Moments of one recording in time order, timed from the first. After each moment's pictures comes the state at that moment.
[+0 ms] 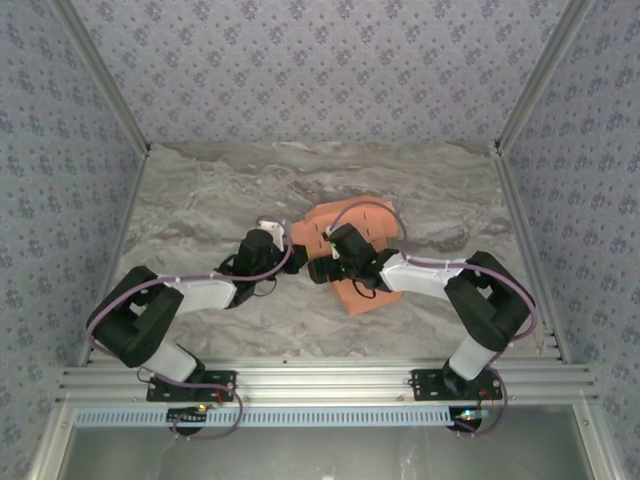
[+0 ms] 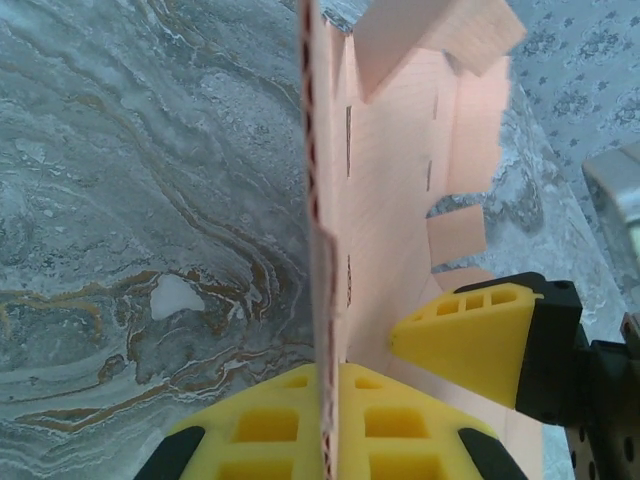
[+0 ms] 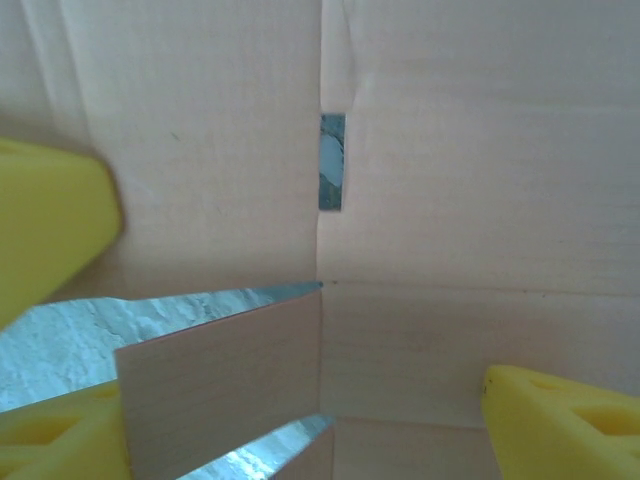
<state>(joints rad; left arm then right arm) -0.64 1.52 0.55 0.50 0.20 -0.69 0.79 1.65 0.86 -0.05 0.02 0.38</state>
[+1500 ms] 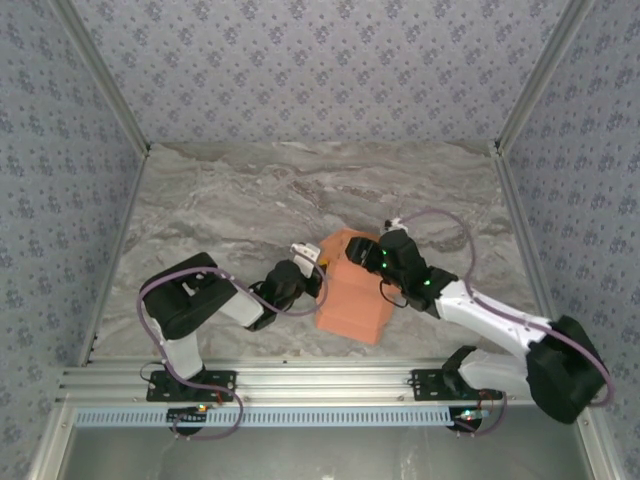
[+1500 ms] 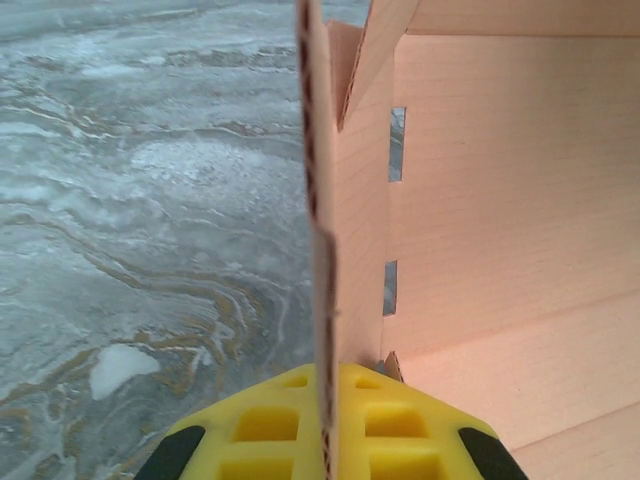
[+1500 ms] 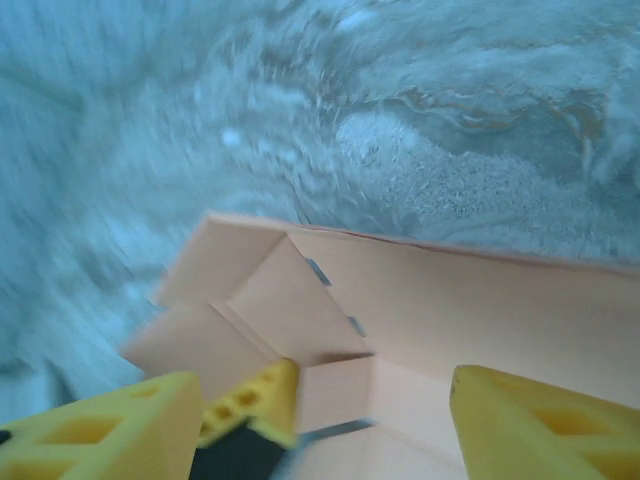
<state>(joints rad) -0.90 1.81 0.48 0.98 -0.19 -0.23 0.69 1.13 0.61 -0.04 0.14 0.97</state>
